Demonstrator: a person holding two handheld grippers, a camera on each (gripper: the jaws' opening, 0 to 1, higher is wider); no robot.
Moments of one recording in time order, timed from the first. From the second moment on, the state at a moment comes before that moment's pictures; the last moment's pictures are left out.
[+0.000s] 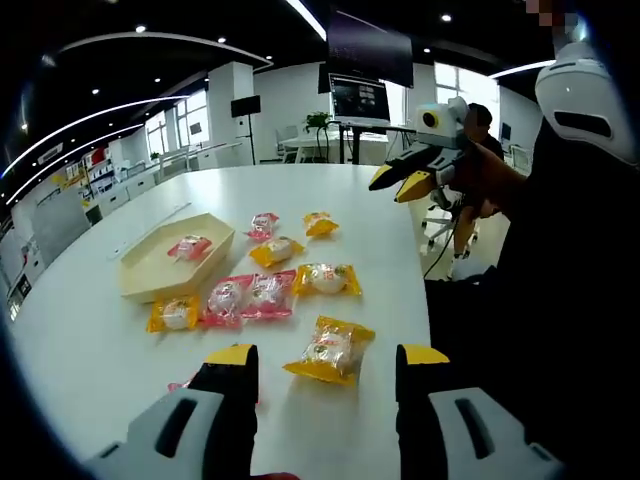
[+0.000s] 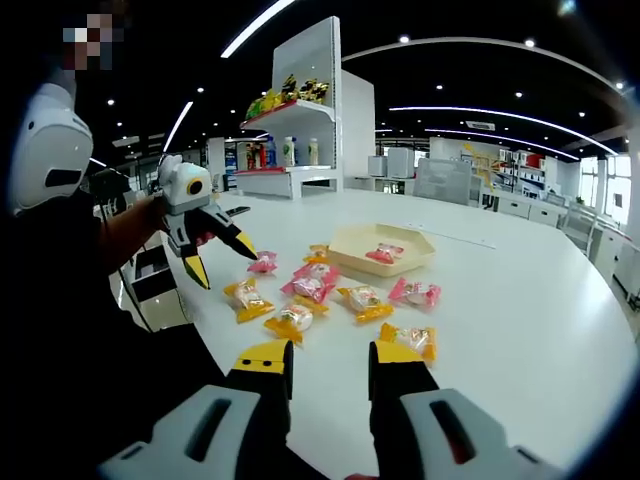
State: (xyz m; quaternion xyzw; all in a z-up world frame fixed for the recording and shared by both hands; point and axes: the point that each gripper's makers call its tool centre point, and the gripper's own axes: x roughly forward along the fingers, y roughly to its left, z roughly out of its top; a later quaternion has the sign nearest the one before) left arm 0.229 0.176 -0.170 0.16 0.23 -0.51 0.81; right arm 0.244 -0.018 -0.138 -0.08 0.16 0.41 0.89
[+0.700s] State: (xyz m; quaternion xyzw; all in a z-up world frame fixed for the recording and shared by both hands) left arm 0.229 0.163 -0.186 0.19 0.24 -0.53 0.79; right arm 0.241 -0.017 -0.141 -0.07 0.16 0.41 0.89
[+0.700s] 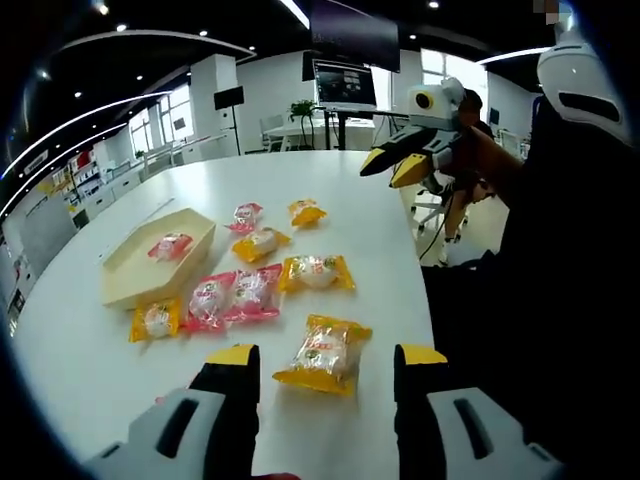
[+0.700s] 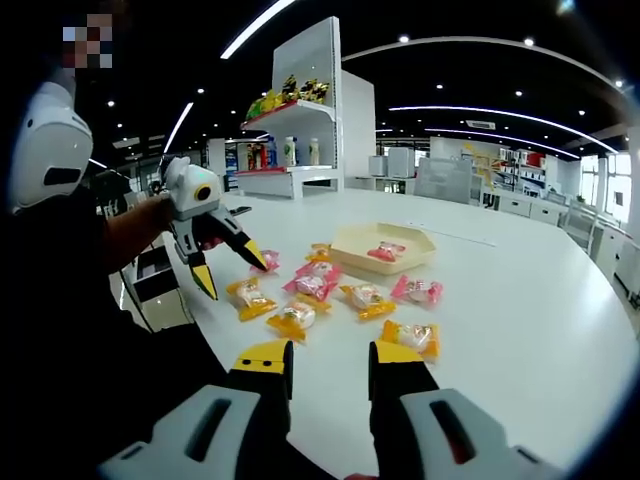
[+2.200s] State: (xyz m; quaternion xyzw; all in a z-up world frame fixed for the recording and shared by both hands) left arm 0.234 0.148 -0.208 0.21 0.25 -0.56 0.76; right arm 0.244 -0.028 -0.145 -0.07 0.17 0.39 0.90
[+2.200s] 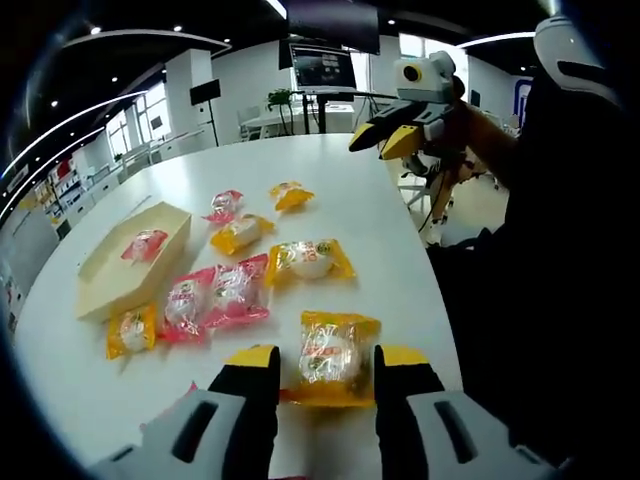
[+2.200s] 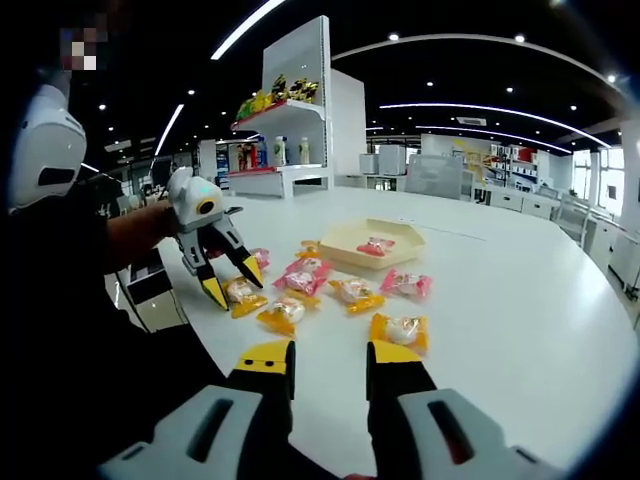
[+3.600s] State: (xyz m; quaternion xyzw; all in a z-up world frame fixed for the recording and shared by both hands) left arm 0.239 0.145 -0.199 0.18 0.24 -0.56 0.77; right arm 0.241 -0.030 -0.147 -0.06 0.17 0.39 0.90
